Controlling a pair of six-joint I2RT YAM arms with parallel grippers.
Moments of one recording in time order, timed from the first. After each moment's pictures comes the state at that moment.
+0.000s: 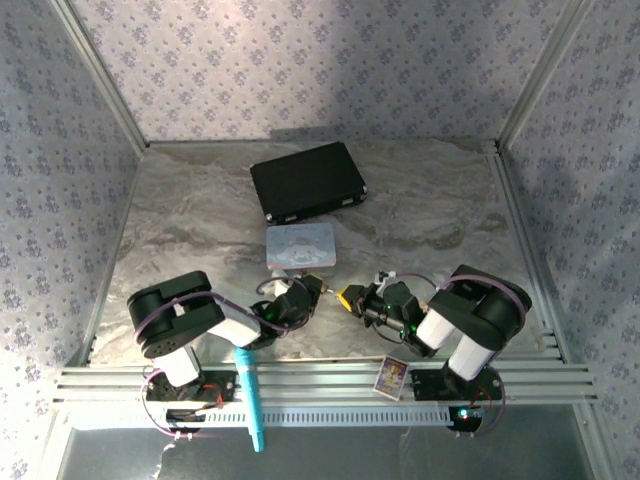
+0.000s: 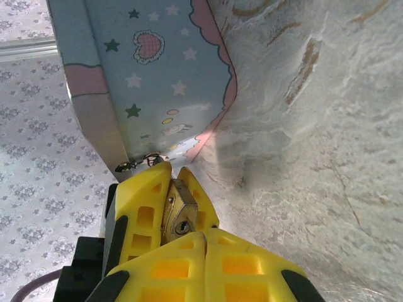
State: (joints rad) left arm -1.11 1.70 0.41 0.78 -0.48 -1.89; right arm 0.81 1.67 0.11 1.24 -0.14 1.62
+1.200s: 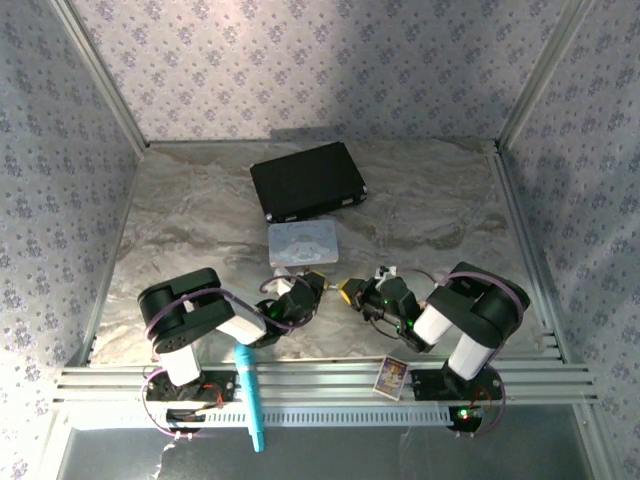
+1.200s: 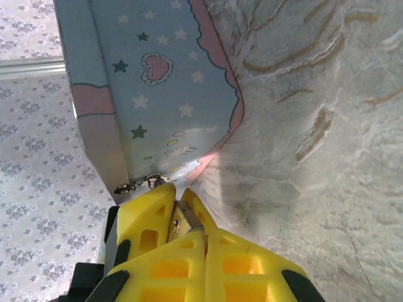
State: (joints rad) left arm -1.11 1.76 0.45 0.83 -0.51 -1.89; right arm 0.79 1.69 0.16 1.20 -0.09 1.58
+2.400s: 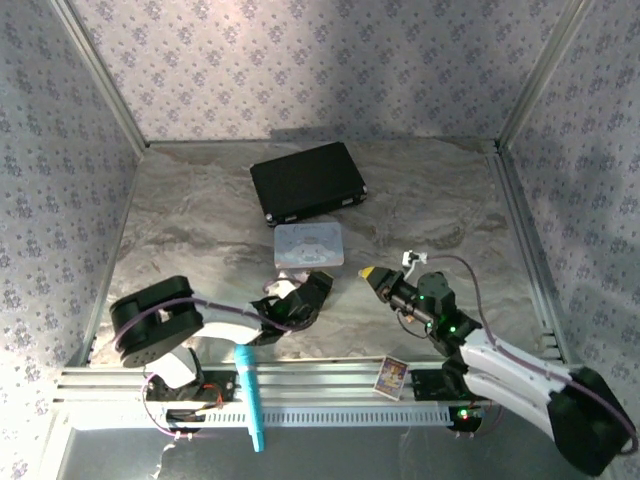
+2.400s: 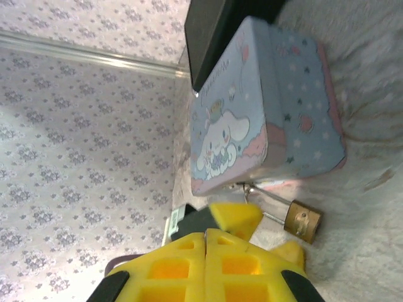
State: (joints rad) left arm -1.16 1.56 0.52 0.38 -0.44 -1.88; right arm 0.62 0.77 0.15 0.40 -0.18 1.27
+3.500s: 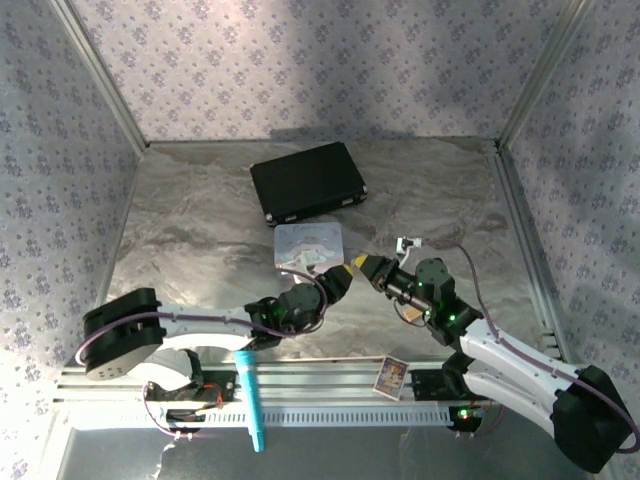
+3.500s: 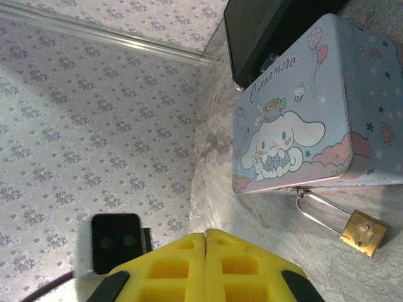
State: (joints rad) left arm -1.25 1.42 0.57 0.58 -0.51 -1.39; right arm 0.66 0.83 0.29 0.36 -0.22 1.25
